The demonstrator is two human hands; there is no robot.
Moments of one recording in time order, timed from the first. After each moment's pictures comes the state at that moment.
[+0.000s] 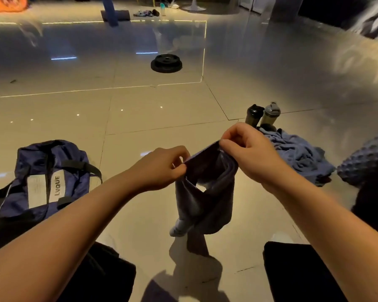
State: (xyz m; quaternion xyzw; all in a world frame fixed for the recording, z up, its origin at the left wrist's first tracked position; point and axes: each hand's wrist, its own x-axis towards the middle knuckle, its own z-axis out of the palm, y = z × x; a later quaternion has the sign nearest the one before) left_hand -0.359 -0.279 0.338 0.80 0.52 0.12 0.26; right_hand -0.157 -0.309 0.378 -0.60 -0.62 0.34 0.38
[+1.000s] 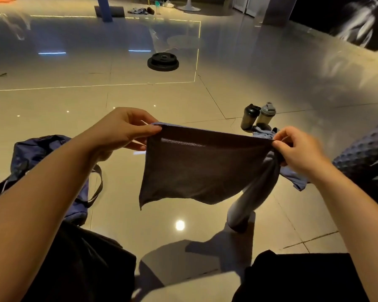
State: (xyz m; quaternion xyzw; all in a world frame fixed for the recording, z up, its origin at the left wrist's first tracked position) left_hand -0.435 -0.271 0.389 0.66 0.53 0.29 0.45; right_hand -0.079 -0.303 0.348 -0.72 -0.60 0.17 0.30
